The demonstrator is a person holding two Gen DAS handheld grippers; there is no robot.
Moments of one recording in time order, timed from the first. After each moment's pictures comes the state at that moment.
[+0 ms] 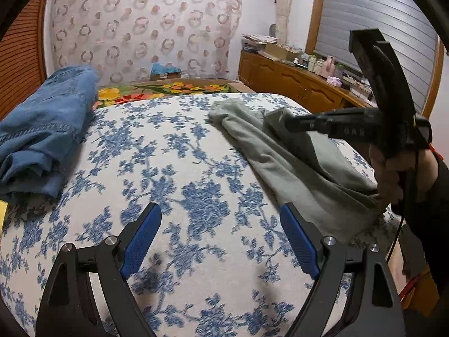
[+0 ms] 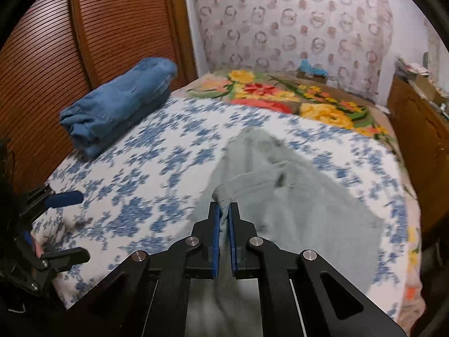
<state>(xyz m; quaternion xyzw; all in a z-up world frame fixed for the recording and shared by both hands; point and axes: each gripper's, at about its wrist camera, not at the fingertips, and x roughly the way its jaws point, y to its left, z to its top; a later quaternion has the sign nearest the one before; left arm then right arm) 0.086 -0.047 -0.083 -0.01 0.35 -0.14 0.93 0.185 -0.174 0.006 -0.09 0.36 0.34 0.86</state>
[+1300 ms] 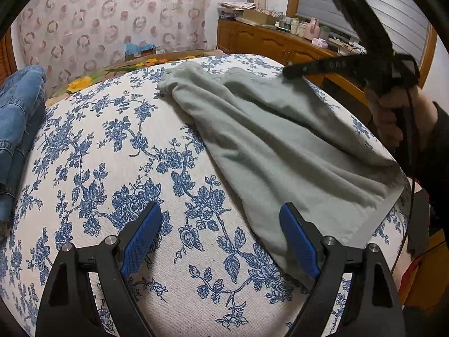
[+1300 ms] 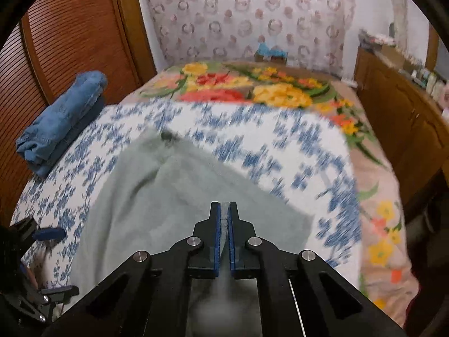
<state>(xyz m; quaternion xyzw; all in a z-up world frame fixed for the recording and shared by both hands) 0.124 -0.106 -0.111 0.04 0.42 -0.18 0.89 0.255 -0.228 -0.004 -0.06 0.39 0.26 0.88</state>
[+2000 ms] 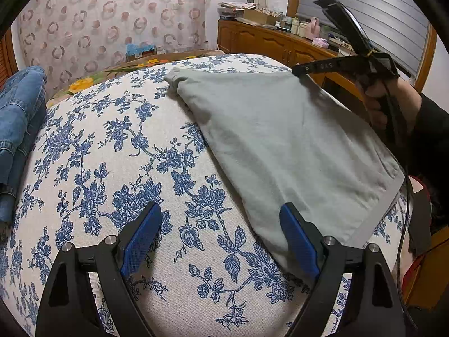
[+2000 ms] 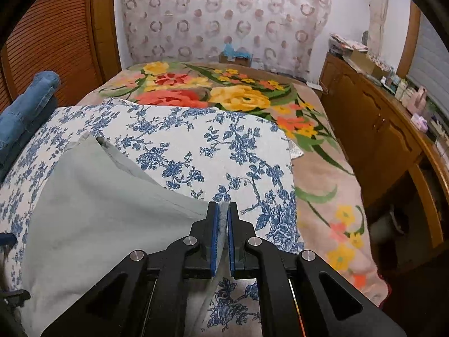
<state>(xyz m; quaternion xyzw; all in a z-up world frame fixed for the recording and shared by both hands) 0.124 -0.106 -0.112 0.04 0.42 -0.17 0.89 0.291 -0.247 -0.020 -0.10 0.39 0.17 0.90</state>
